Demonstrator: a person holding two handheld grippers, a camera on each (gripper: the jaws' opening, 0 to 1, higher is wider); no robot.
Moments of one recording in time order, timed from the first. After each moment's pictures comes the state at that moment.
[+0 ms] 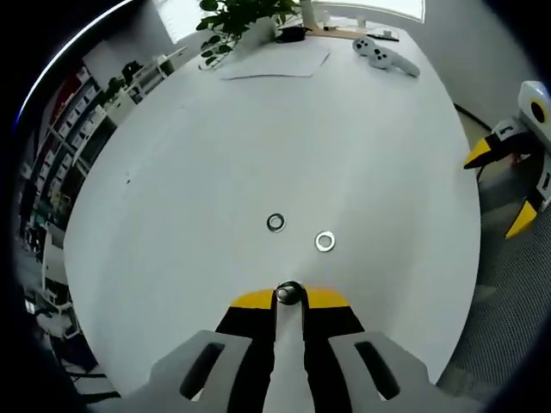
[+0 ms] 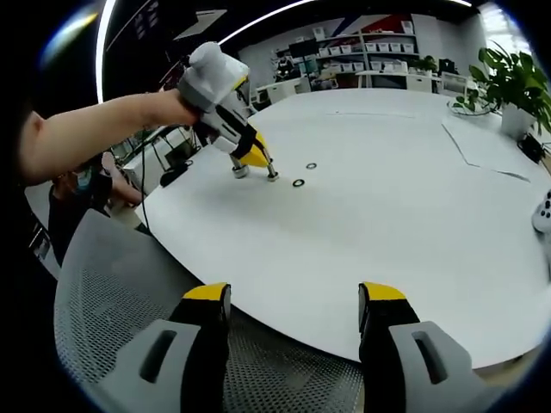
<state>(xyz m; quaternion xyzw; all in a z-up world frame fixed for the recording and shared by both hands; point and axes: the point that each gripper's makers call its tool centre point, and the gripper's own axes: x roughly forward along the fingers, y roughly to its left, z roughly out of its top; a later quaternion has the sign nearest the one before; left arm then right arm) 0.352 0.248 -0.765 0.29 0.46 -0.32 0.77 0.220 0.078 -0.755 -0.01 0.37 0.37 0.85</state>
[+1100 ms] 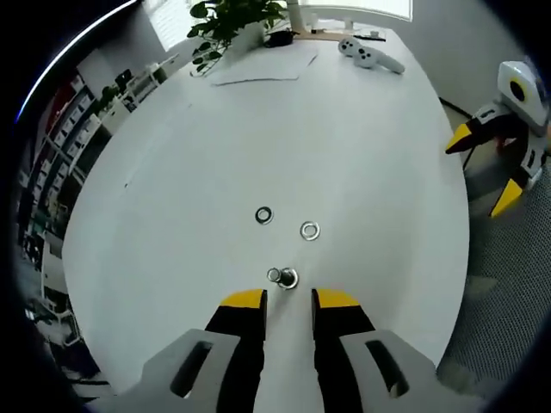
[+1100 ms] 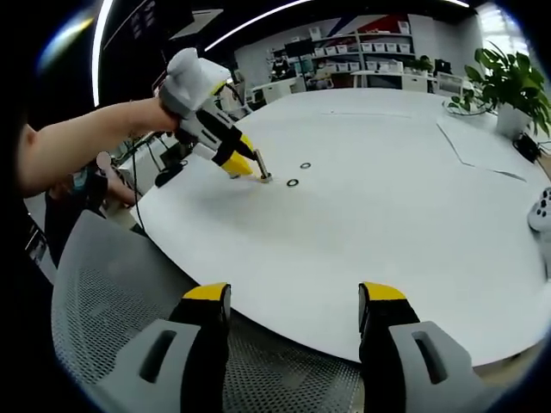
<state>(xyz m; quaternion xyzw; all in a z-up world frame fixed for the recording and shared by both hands) 0.332 0.256 -0.748 0.29 0.44 -0.34 0.78 0.223 0.074 -0.756 -0.02 0.37 0.35 0.86</state>
